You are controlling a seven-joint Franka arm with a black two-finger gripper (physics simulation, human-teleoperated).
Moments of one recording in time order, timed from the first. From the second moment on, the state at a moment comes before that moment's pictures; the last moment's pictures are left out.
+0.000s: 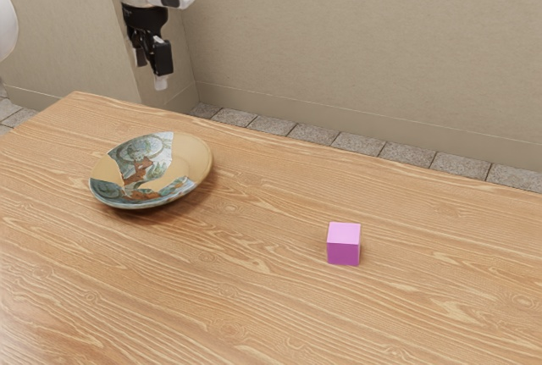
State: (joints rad) arm -0.19 0.23 0.23 -1.27 0.15 1.49 0.56
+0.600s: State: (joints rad) arm -0.30 0.48 0.12 -1.29 -0.01 1.71 0.73
